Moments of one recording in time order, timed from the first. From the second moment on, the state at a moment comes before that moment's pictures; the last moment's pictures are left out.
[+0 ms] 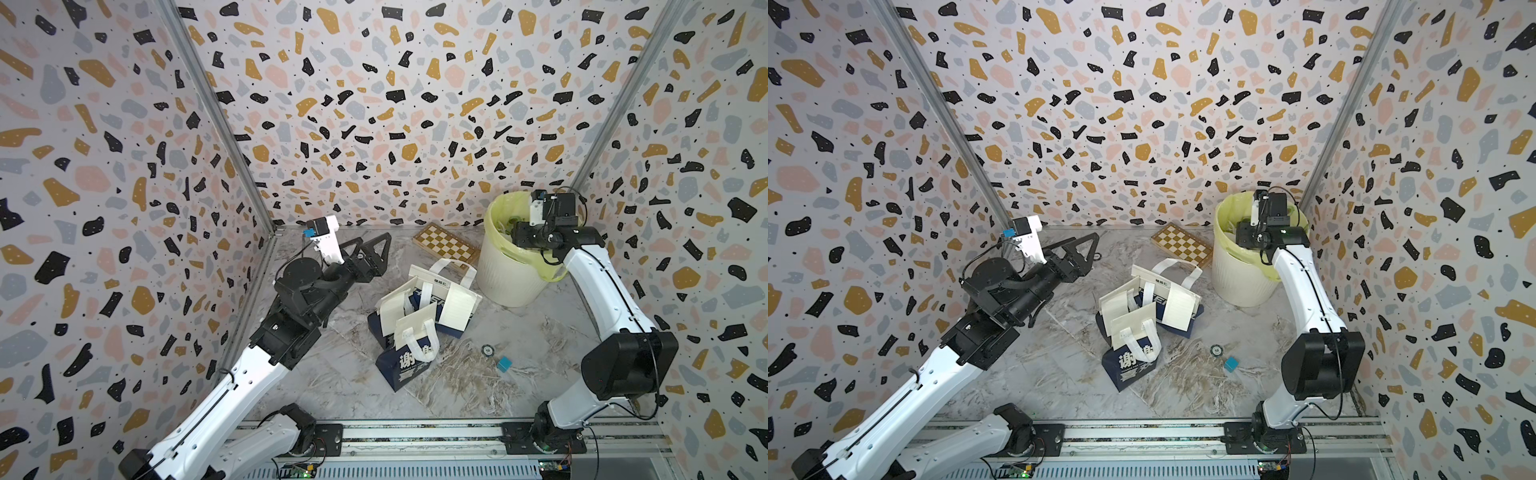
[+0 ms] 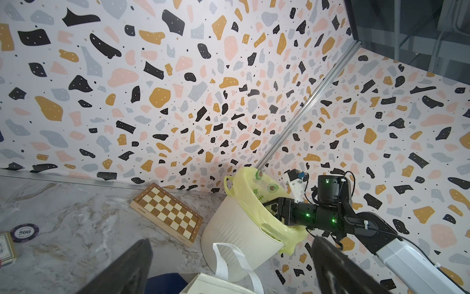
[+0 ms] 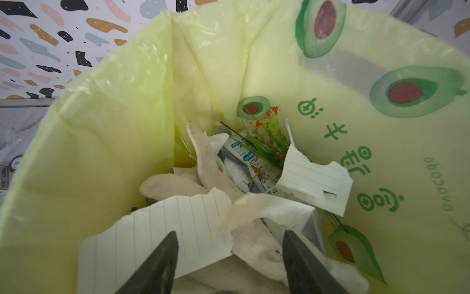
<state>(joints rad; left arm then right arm) -0.58 0.94 1.06 -0.03 -0.01 -0.61 0.07 1.61 1.66 -0.73 0.01 0.04</state>
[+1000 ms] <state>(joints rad) -0.58 0.89 1.09 -0.35 0.23 -0.41 0.23 1.21 1.46 -0.50 -0.45 -0.04</state>
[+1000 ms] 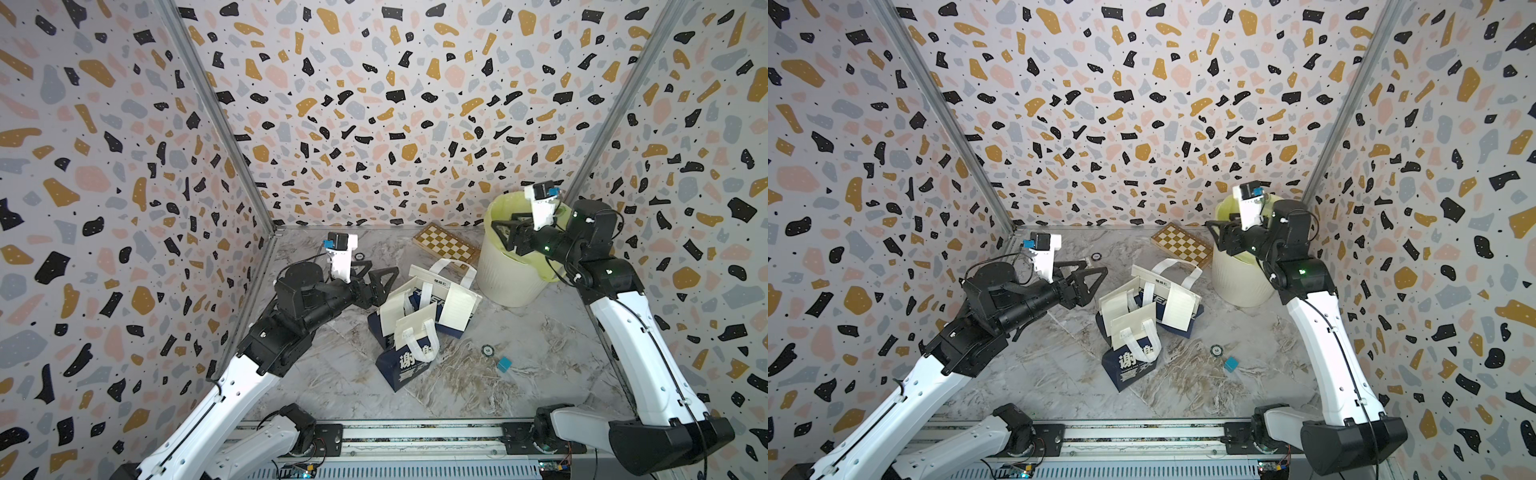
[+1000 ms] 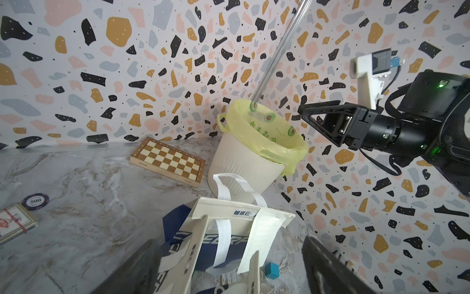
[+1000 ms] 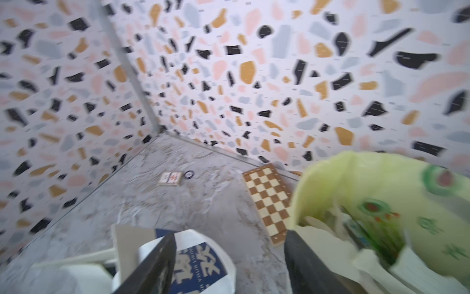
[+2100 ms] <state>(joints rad) -0.80 1.31 1.40 -0.91 0.35 0.04 0.38 1.10 1.35 -0.55 -0.62 -0.41</state>
